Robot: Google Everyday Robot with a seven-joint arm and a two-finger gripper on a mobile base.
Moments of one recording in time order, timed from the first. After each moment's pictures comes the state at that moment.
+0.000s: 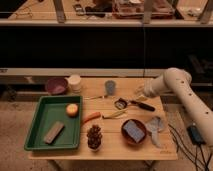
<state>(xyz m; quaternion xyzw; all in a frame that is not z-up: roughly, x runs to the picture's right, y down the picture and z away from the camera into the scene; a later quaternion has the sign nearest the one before) 0.164 0.033 0.801 0.26 -0.22 -0.92 0.18</state>
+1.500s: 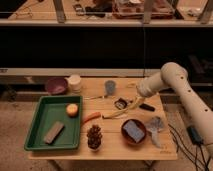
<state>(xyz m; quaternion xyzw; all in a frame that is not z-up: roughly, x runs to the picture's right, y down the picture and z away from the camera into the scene) 0.137 0.039 0.761 0.33 -0.24 -0.91 0.09</state>
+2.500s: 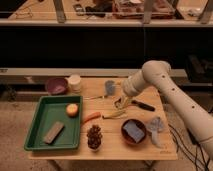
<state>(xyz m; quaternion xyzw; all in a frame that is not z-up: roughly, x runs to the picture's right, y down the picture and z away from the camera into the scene) 0.065 0.033 0.745 0.29 -0.21 -0.93 -0.02</state>
